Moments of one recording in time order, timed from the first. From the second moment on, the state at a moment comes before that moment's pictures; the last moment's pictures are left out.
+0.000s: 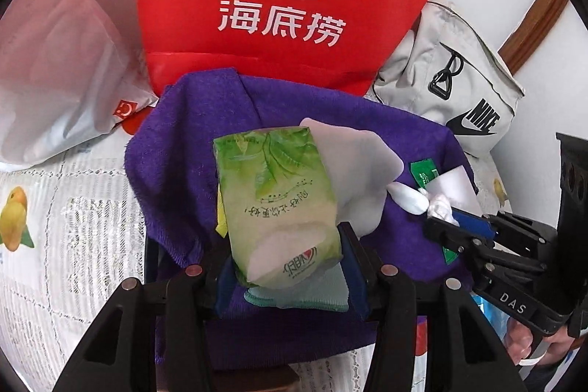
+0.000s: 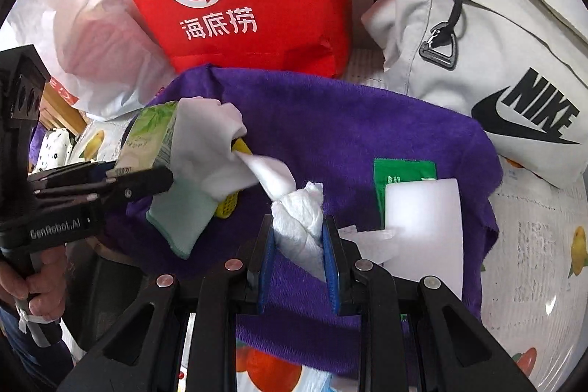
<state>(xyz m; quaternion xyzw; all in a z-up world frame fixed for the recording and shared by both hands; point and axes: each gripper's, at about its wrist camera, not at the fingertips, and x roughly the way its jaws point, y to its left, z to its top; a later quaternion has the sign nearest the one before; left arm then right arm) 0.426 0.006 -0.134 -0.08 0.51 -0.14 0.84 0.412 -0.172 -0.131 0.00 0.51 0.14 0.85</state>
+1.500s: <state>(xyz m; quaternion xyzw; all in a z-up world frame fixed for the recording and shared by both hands) 0.253 -0.011 -0.060 -0.03 0.46 -0.14 0.88 0.188 -0.243 -0.066 0.00 0.43 0.09 0.90</state>
